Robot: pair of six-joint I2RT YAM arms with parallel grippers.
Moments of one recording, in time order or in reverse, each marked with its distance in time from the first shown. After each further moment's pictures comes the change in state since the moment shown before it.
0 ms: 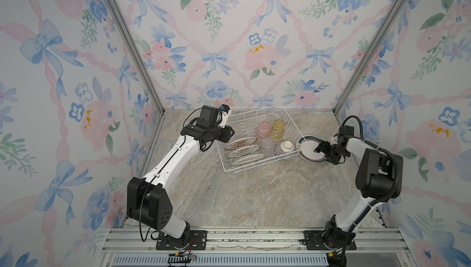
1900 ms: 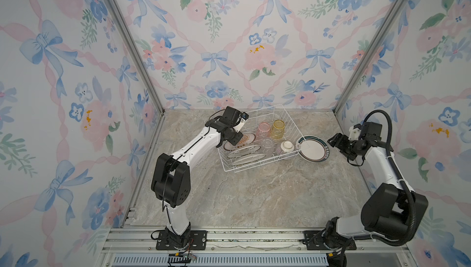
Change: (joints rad) left arm -0.113 0.286 0.185 -0.084 -0.245 0.295; right arm -0.096 -0.417 -0.063 -0.077 -0.081 -0.043
